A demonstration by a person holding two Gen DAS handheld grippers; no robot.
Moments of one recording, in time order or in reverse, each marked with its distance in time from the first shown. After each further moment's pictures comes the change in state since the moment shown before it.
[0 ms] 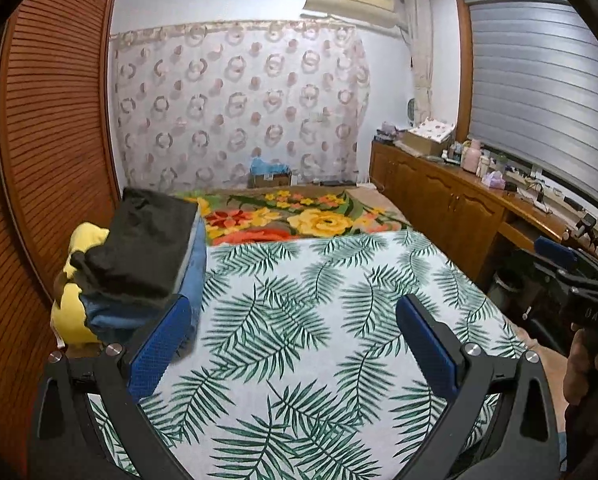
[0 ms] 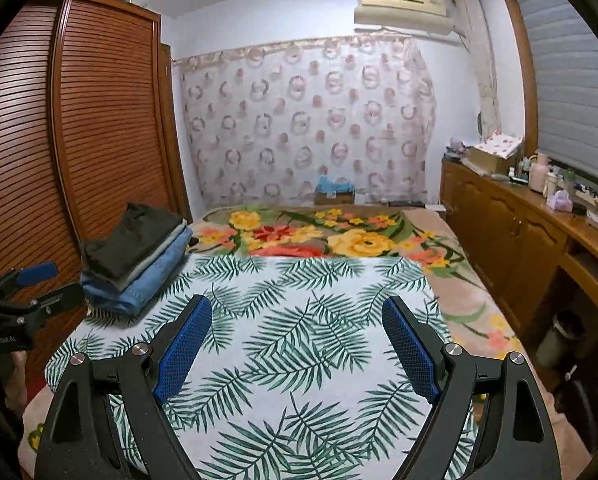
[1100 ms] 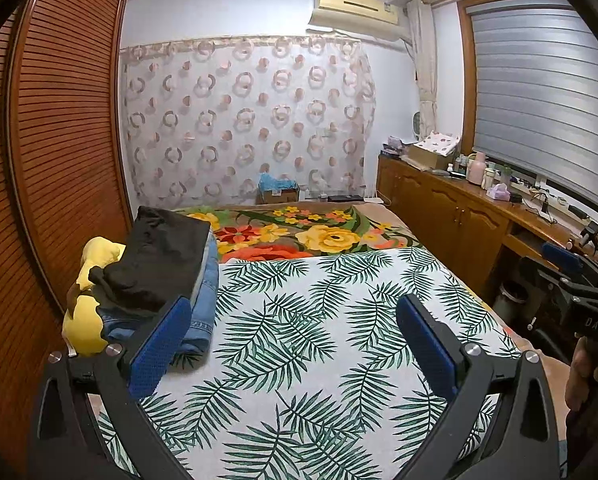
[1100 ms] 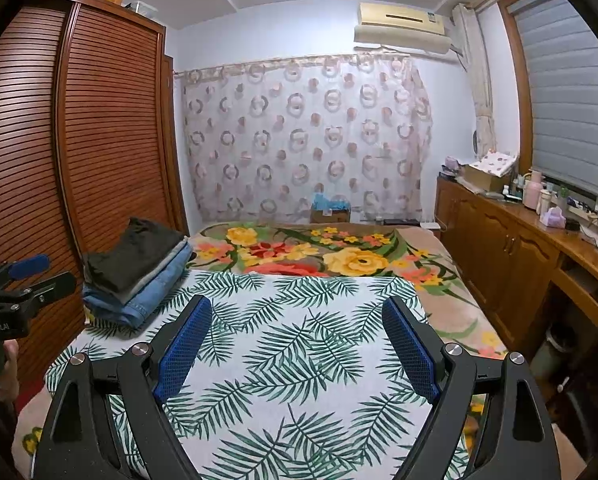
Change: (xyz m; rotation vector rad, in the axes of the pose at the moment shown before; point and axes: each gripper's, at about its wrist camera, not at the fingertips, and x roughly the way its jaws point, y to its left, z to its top) left arm -0.016 0.001 0.008 -0.005 -0.045 0.025; right arm -0.004 -0.003 -0.011 -0.019 -0.050 -0.013
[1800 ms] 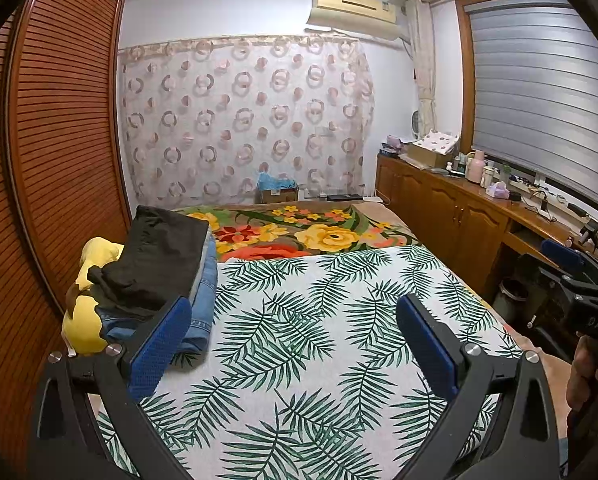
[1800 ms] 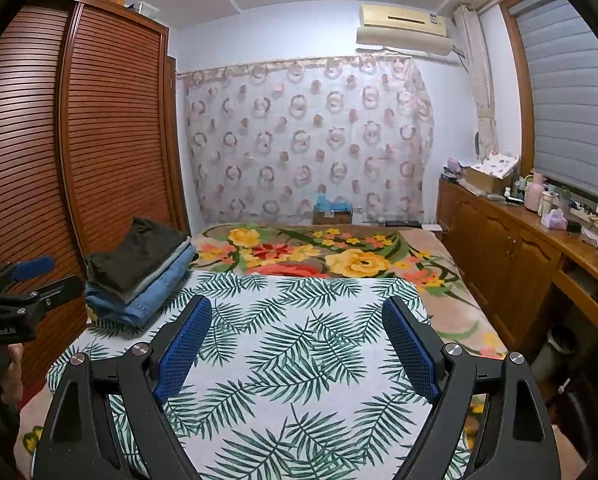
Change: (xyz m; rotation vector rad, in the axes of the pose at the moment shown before) left arm -0.002 0.002 -0.002 0.004 0.000 -0.002; right arm -0.002 0.000 0.000 -0.006 -0.007 0.004
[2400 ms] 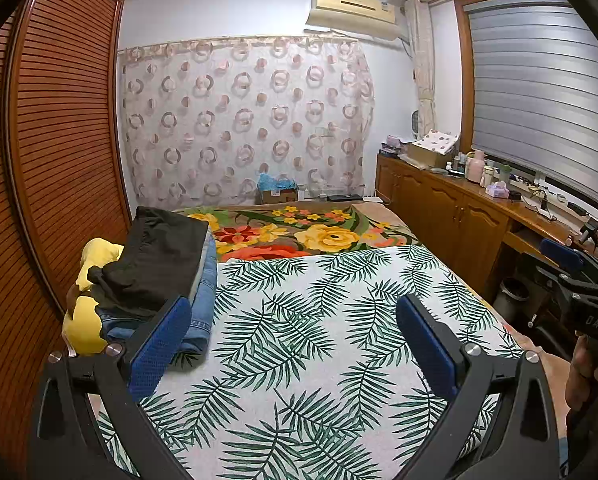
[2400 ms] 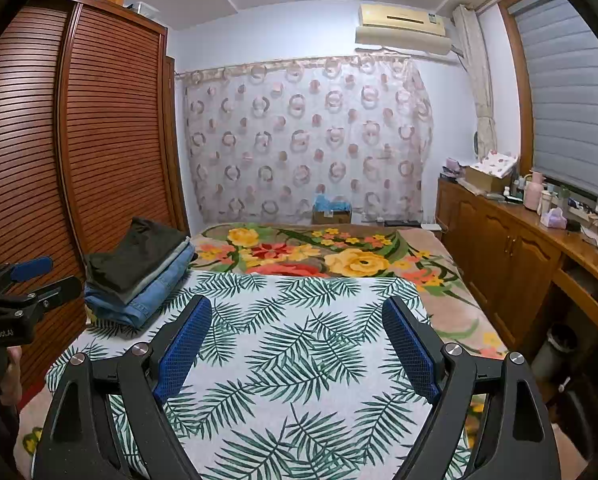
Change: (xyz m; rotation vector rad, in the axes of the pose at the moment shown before) left arm 0.000 0.000 0.000 0.002 -0.002 0.000; right arm 0.002 0.000 -0.003 0.000 -0.003 -0.004
